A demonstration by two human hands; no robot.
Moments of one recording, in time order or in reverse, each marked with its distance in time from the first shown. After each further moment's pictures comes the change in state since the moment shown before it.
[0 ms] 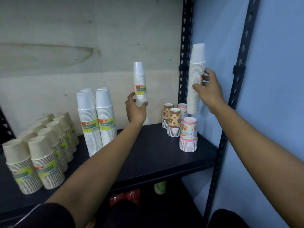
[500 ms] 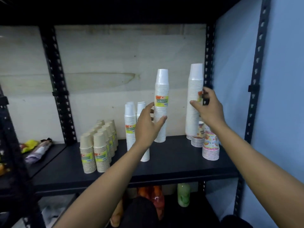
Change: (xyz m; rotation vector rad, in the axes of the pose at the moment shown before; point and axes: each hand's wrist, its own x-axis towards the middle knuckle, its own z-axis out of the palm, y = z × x) left_hand -0.114 0.081 -0.148 0.260 -0.012 0.387; right_hand -0.103 -0.083 0.024 0.117 -0.047 -0.185
